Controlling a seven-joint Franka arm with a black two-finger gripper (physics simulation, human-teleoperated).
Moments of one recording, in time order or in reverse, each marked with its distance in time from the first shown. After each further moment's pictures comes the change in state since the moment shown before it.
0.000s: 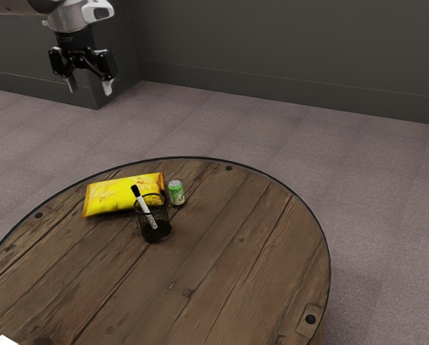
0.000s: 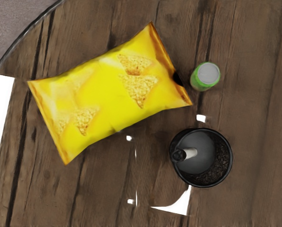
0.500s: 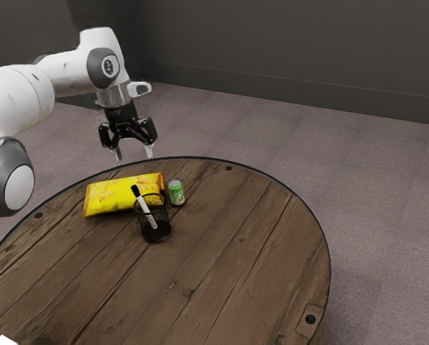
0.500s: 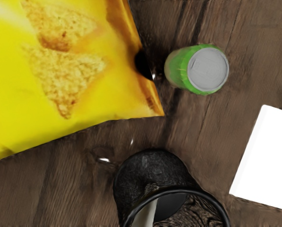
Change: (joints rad) arm 0.077 0.351 -0.014 0.007 -0.269 0.122 -0.019
